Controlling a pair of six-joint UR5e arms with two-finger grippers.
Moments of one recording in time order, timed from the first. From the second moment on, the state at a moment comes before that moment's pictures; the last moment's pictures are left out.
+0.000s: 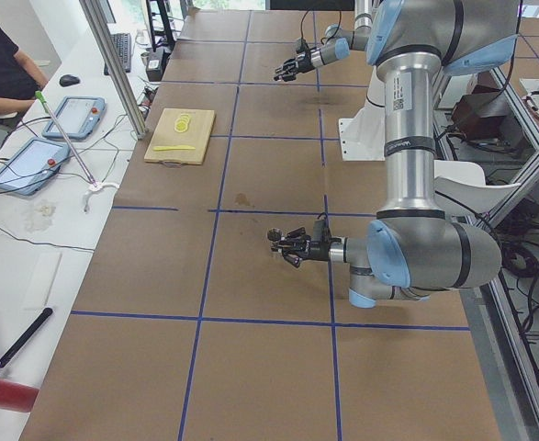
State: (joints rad) left arm 0.00 -1.32 -1.33 -3.52 -0.29 -0.90; right arm 0.09 -1.52 2.02 -1.32 0.52 1.52
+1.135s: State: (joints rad) left arm 0.04 -1.32 -1.31 -3.45 -0.27 -0.91; right arm 0.09 -1.52 2.03 -1.32 0.52 1.52
